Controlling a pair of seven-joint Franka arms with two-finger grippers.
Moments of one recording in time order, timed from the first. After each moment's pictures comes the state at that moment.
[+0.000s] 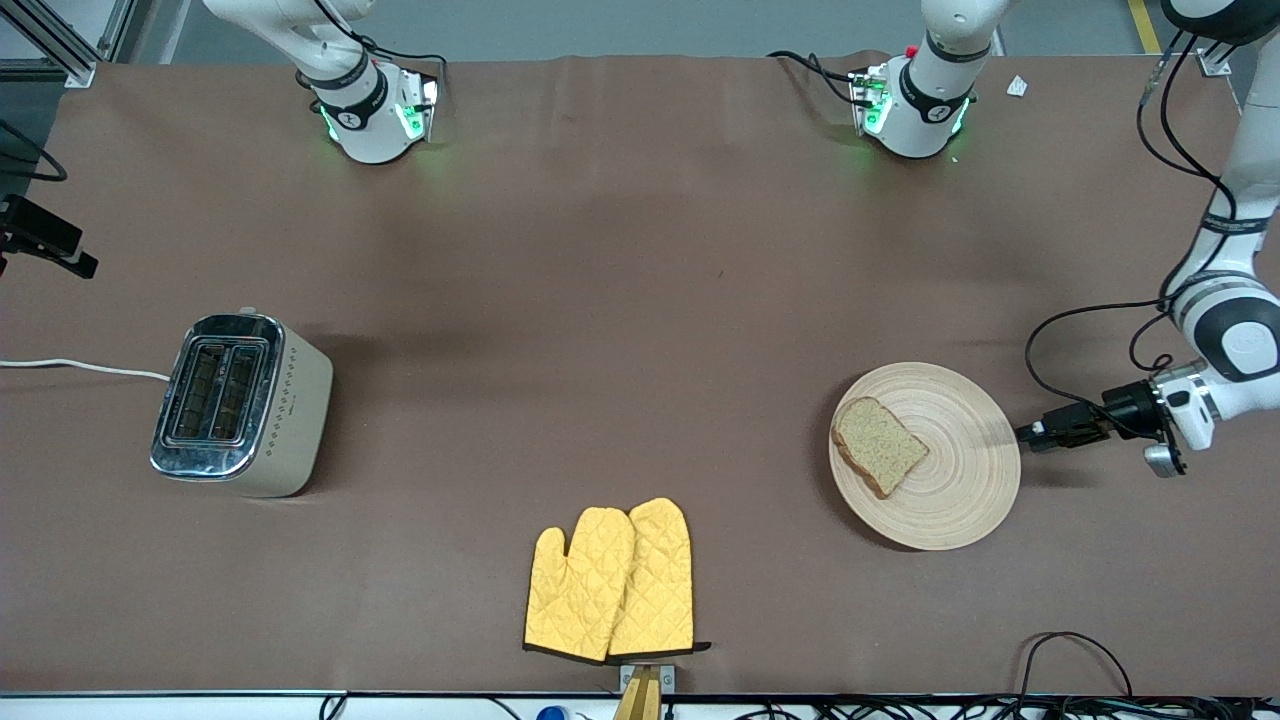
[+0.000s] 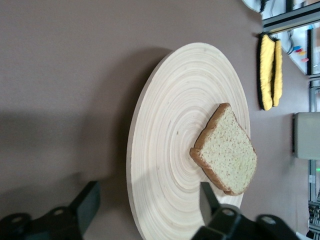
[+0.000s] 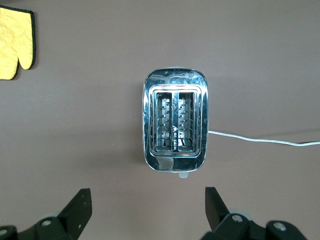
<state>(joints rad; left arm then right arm) 0.69 0.74 -0.40 -1.66 -0.61 2.07 0.71 0.02 0.03 -0.13 -1.46 0.04 1.52 -0.07</state>
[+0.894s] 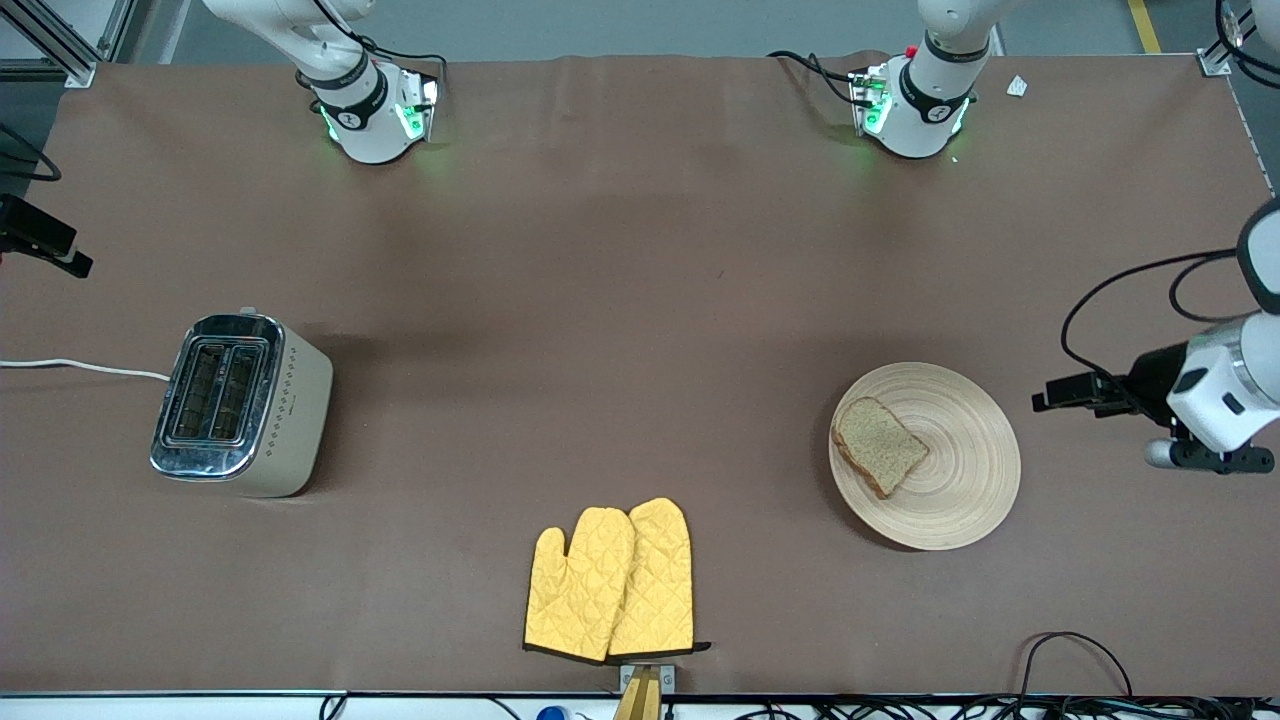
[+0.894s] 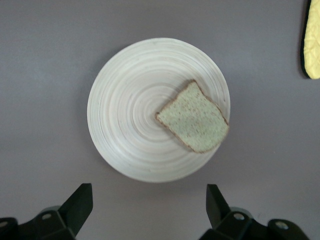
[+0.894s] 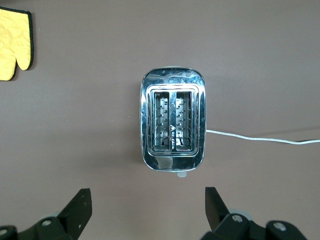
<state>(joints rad) 0.59 0.39 -0.70 -1.52 0.04 1.77 -0.04 0.02 0.03 -0.14 -1.46 0.04 1.51 -0.07</state>
